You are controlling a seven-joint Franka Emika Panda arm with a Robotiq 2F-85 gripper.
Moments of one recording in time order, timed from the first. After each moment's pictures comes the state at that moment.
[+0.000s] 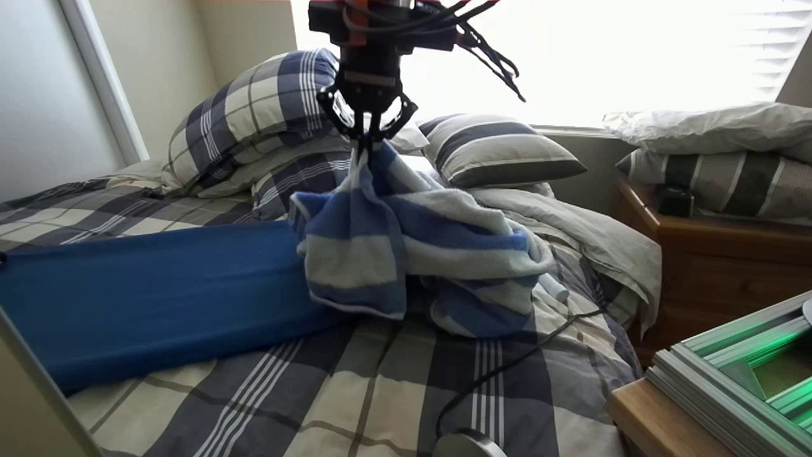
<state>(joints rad) 0.67 0.24 0.22 -2.12 -0.13 2.52 1.23</state>
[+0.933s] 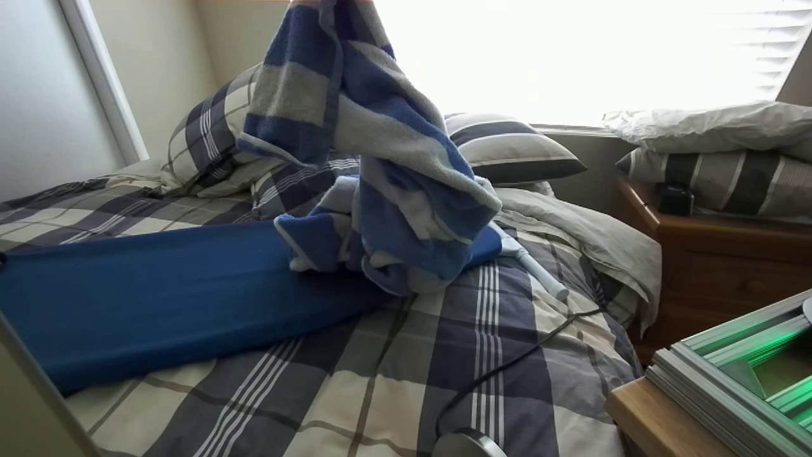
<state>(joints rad) 0.61 -0.05 0.28 -2.08 -0.44 2.52 1.34</state>
